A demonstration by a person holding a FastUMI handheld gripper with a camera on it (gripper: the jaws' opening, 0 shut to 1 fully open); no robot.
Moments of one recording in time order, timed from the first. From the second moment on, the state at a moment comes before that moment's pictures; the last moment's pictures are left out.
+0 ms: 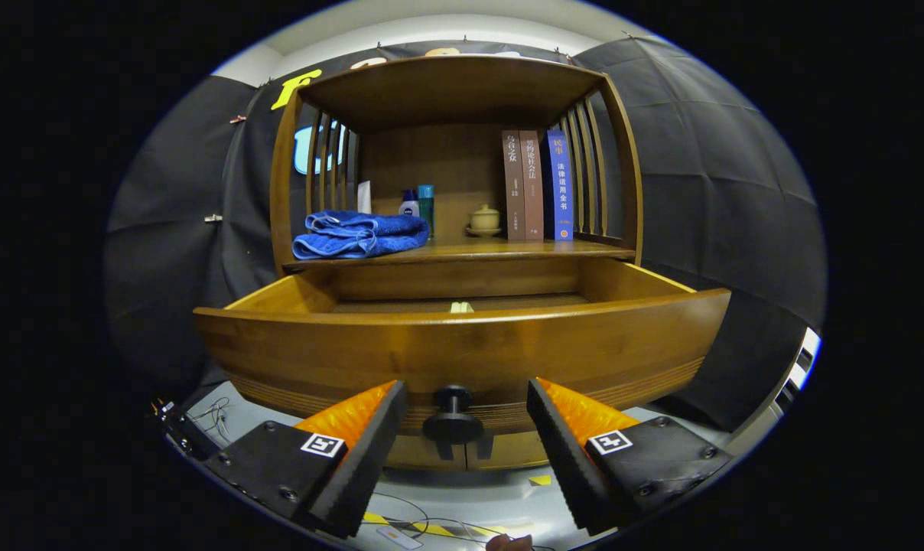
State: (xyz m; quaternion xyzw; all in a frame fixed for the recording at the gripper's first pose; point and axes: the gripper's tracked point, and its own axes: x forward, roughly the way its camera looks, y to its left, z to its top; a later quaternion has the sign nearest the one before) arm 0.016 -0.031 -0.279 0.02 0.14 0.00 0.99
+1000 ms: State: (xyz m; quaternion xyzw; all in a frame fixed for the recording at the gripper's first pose) arm 0.166 -0.026 -0.256 0.03 0.42 0.02 0.90
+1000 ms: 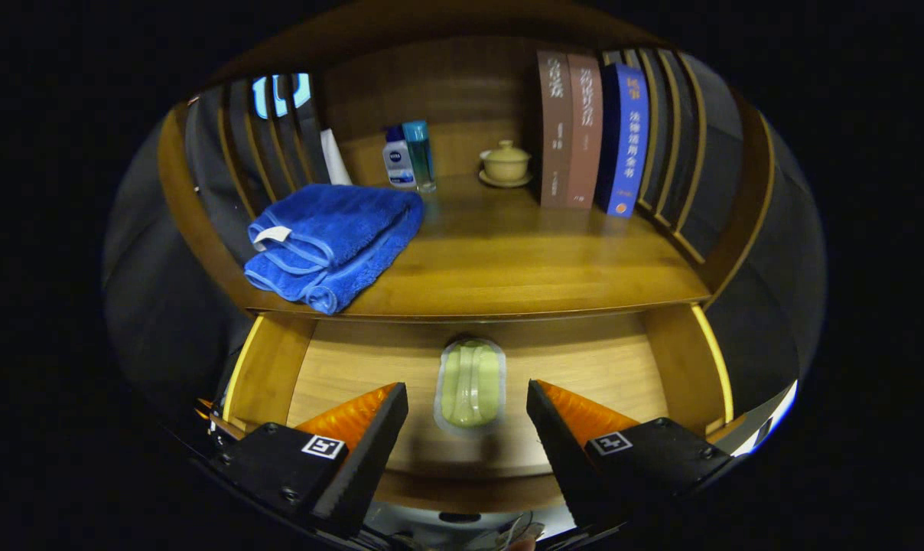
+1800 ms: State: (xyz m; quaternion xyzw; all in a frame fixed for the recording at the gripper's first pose) arm 0.189 -0.024 -0.337 0.02 0.51 -0.02 0.86
